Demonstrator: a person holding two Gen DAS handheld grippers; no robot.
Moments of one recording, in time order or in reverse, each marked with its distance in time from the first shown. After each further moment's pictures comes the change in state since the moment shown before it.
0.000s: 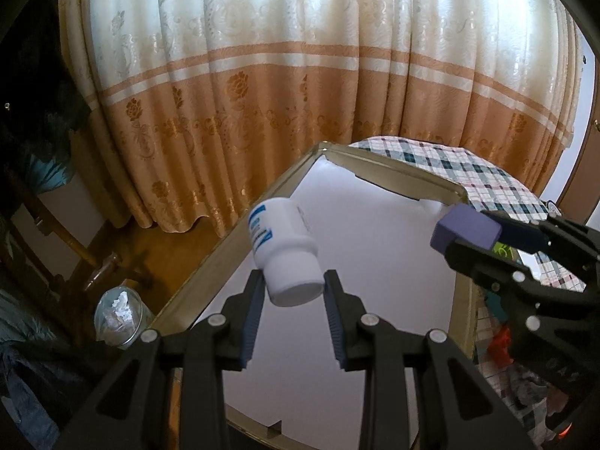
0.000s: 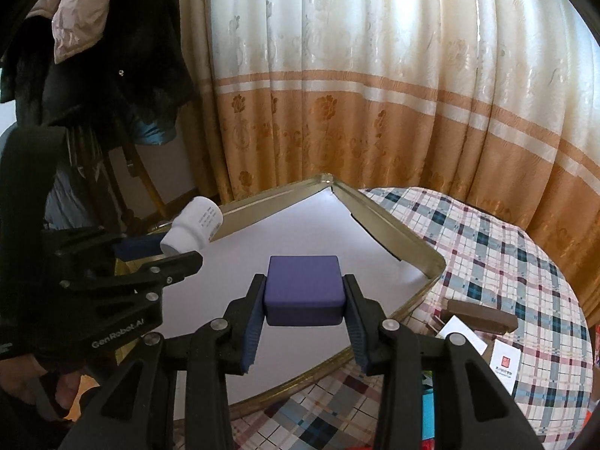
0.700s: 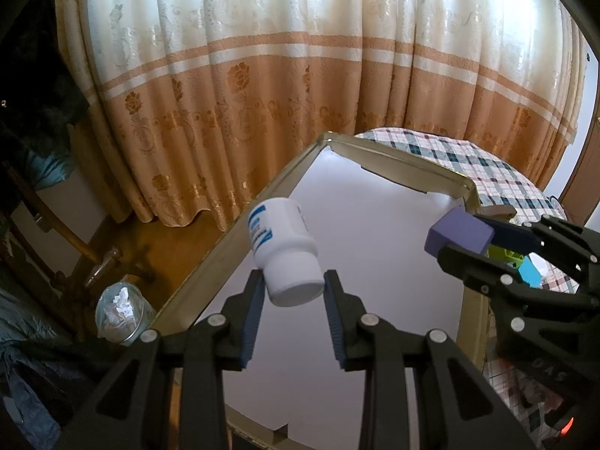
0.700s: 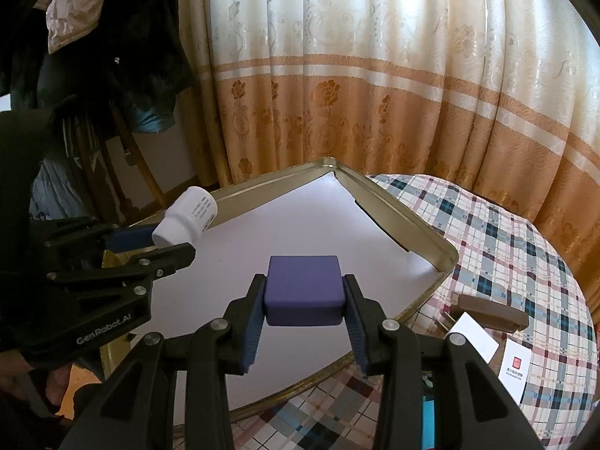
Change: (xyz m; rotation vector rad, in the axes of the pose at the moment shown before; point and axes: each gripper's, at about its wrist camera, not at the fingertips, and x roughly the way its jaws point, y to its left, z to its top) left arm 0.009 0.003 -0.001 0.002 0.031 0.003; right arm 0.019 -0.002 -0.001 -0.005 0.047 0.003
